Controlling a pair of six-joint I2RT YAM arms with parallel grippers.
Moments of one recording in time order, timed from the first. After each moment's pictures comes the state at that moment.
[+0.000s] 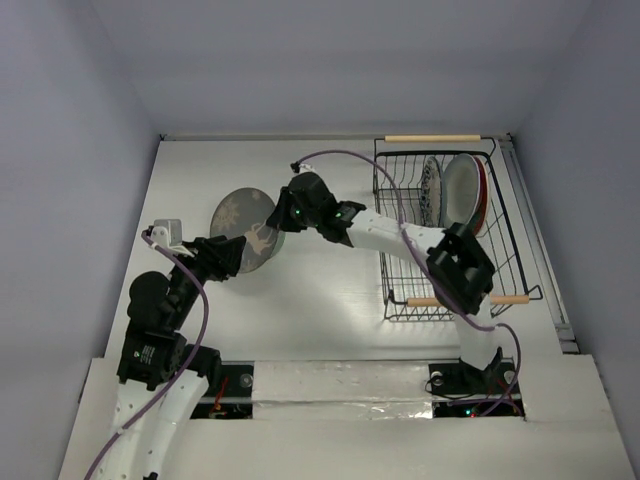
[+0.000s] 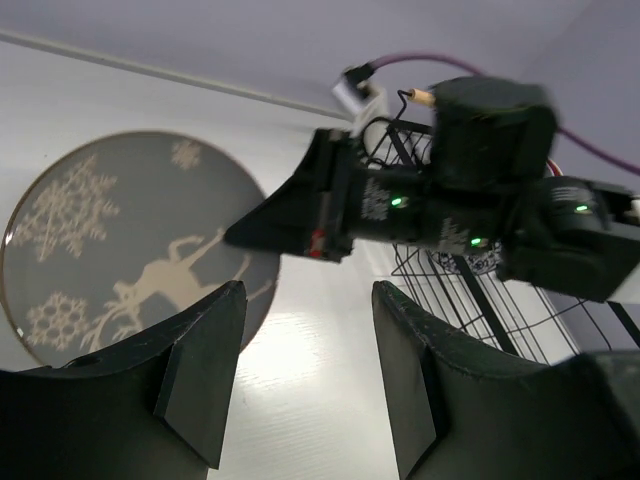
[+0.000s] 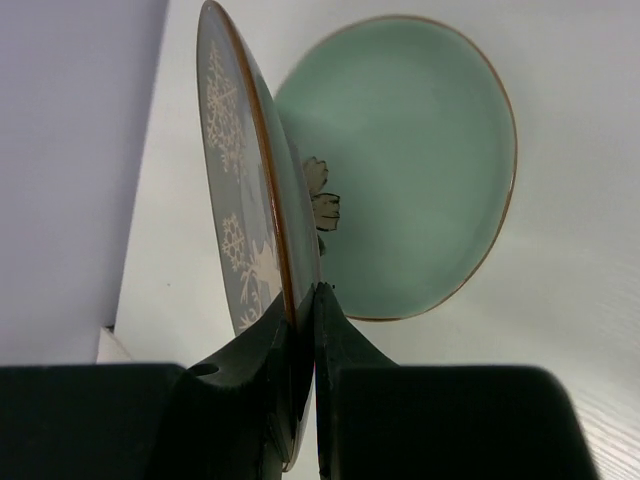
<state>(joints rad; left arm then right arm) -0.23 0.32 0.63 -0.32 0.13 -0.49 0.87 1.98 1.60 -0.07 0.03 0.78</state>
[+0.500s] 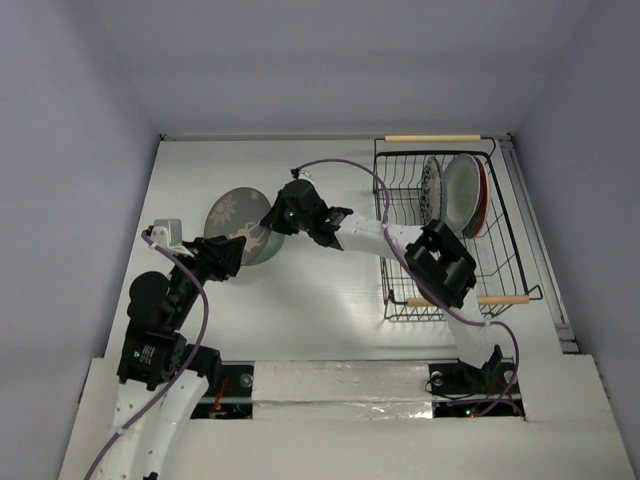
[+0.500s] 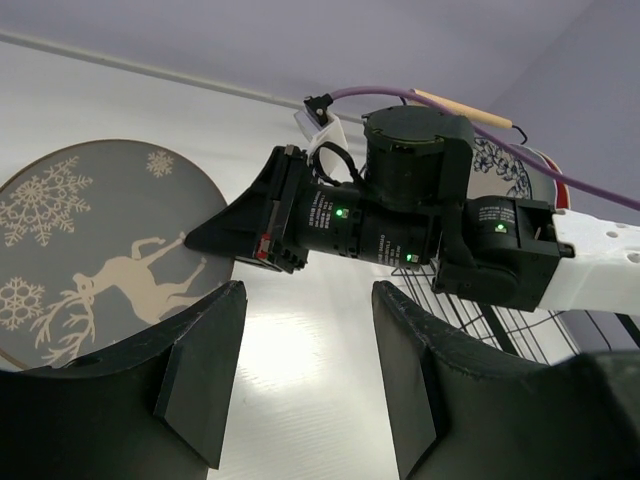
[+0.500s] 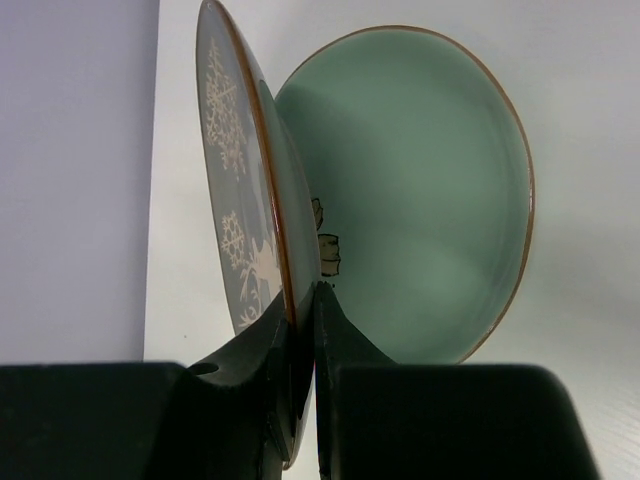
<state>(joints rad) -0.23 0.32 0.63 -0.32 0.13 -0.49 0.88 2.14 1.65 0.02 0.02 0.95</state>
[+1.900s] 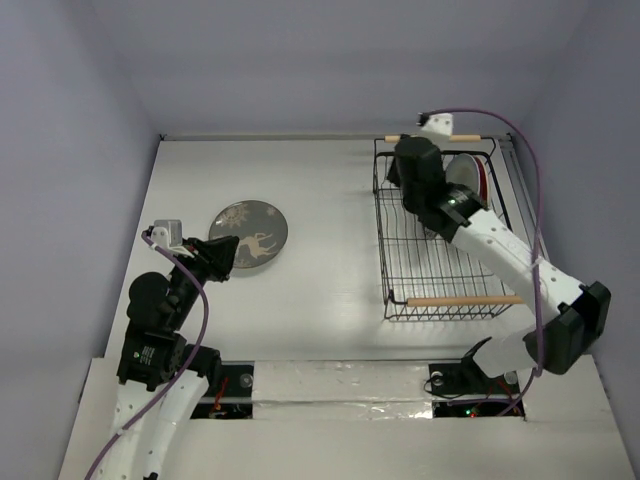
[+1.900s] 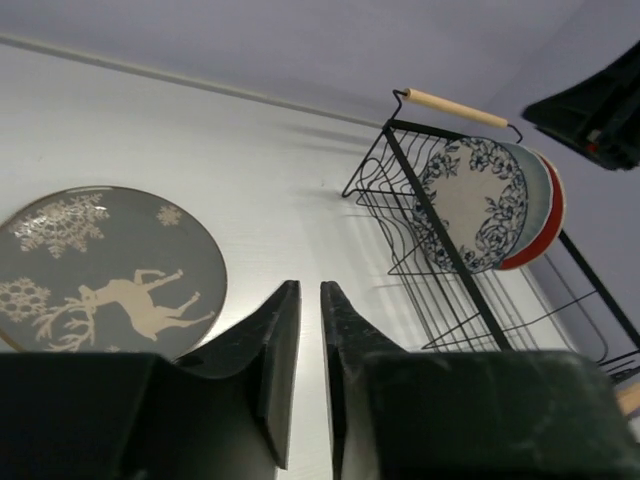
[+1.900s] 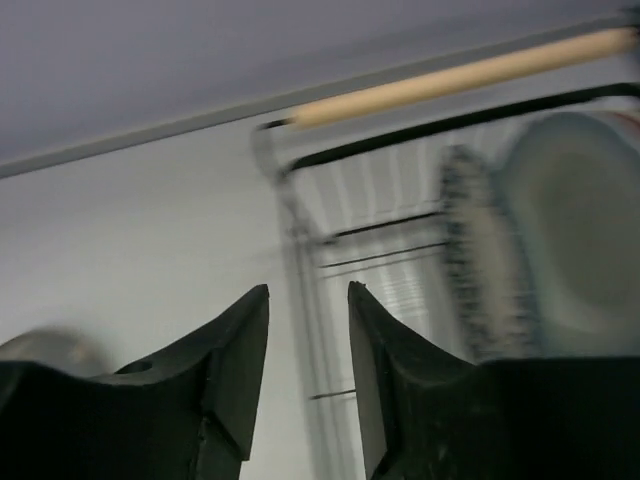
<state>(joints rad) -0.23 0.32 0.63 -0.32 0.14 -0.49 0.72 1.46 1.45 -0.36 0.68 0.46</state>
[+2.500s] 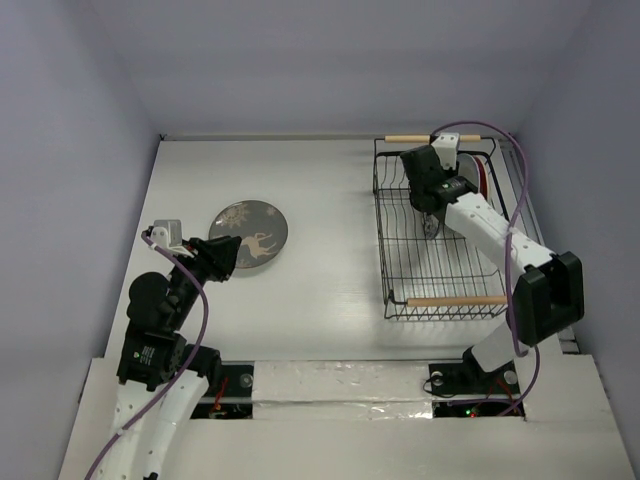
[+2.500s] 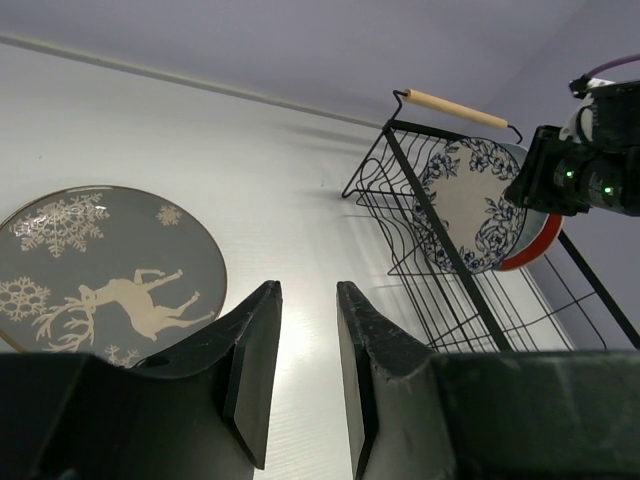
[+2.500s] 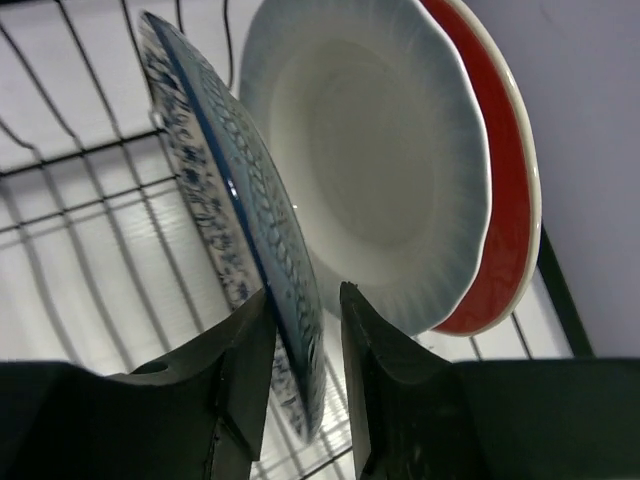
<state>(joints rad) -0.23 0.32 0.63 -0.32 0.14 -0.50 0.44 1.55 1.33 -0.58 0.86 0.33</state>
